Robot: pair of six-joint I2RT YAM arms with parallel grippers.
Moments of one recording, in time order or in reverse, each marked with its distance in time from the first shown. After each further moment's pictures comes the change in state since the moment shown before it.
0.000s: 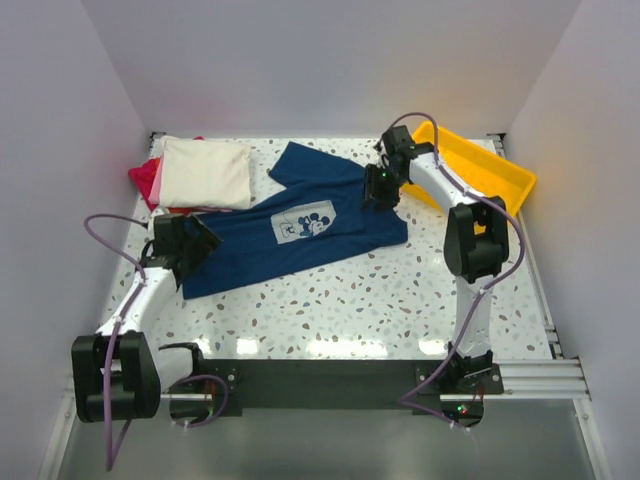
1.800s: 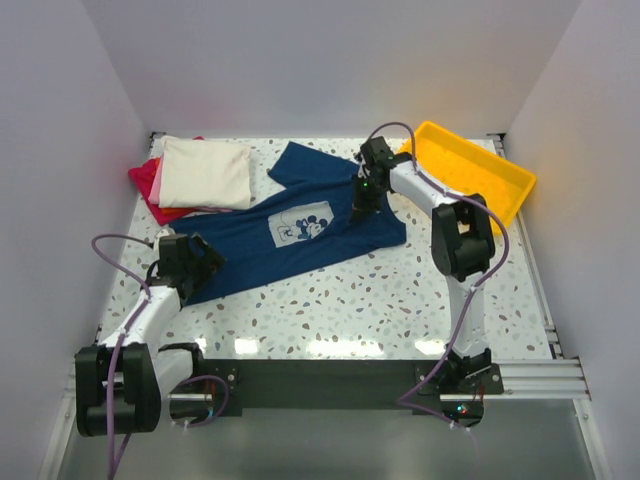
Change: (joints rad) left arm -0.010 -0.063 -0.202 0.079 0.021 0.000; right arm 0.098 0.021 -0.141 0.101 0.012 0.050
